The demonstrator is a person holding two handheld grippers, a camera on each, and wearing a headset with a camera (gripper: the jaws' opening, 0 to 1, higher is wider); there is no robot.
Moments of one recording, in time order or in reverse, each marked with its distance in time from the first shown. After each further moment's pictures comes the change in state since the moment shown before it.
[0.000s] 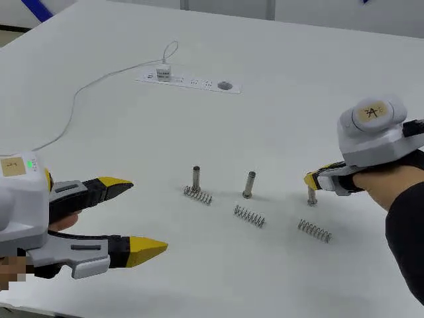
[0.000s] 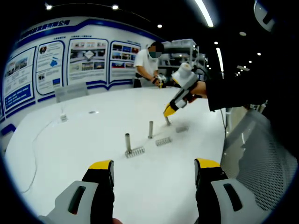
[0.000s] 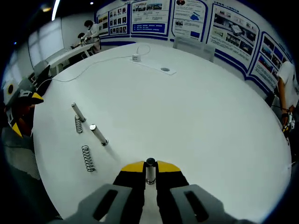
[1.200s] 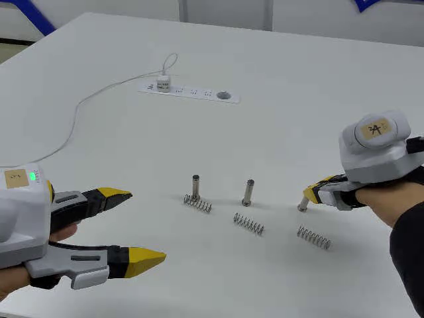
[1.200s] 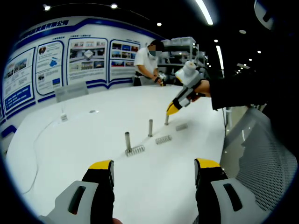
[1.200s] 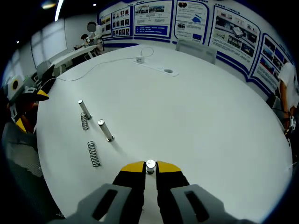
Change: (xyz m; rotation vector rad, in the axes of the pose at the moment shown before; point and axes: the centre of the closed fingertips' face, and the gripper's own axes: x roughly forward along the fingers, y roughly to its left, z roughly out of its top) left arm -0.003 -0.002 -0.002 0.009 0.018 0.004; right arm -0.007 0.009 -0.005 -0.013 -0.017 0.021
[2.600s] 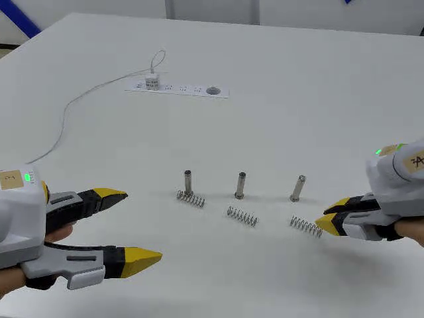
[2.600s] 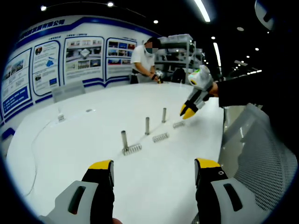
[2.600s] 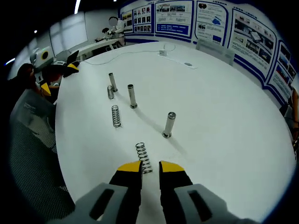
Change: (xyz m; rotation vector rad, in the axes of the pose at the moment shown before) left arm 0.003 -0.005 -0.003 0.020 0.028 -0.023; right arm -0.028 0.022 -0.064 -0.116 0.022 0.159
